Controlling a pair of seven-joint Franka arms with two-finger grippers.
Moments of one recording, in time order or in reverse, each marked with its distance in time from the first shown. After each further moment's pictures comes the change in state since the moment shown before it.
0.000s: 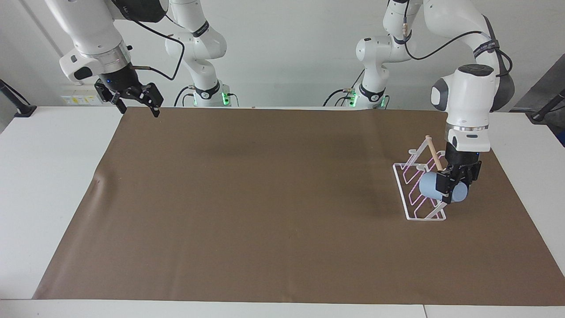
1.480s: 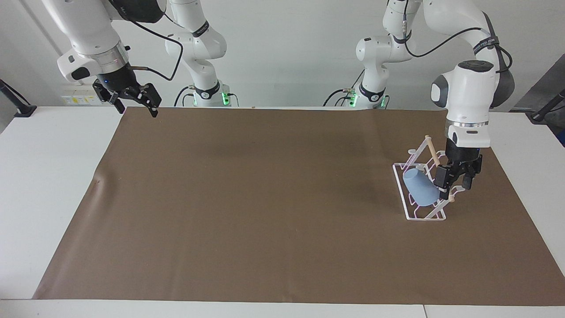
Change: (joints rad) left arm 0.000 -0.021 0.001 -0.009 0.001 -0.009 0.000; right arm -0.010 0.000 0.000 -0.001 0.000 0.000 -0.001
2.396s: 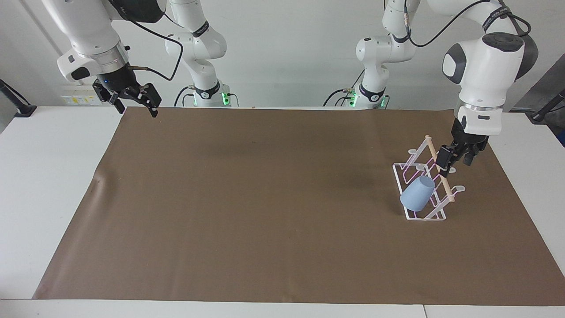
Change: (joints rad) left arm -0.004 -0.036 -0.023 0.296 -0.094 -0.699 0.197; right arm -0.001 0.000 0.000 0.000 0.000 0.000 0.000
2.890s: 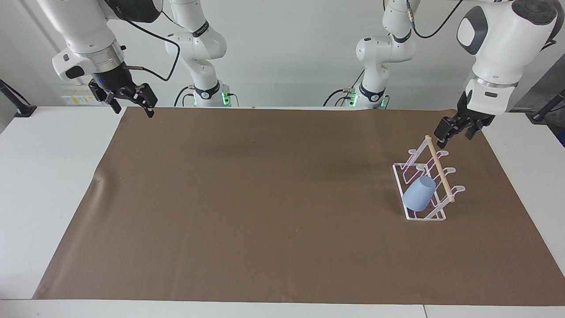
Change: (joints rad) left arm 0.000 0.000 -0.016 0.148 -0.023 -0.291 0.081; right arm -0.015 -0.002 0.001 0.004 -0.001 0.014 0.000
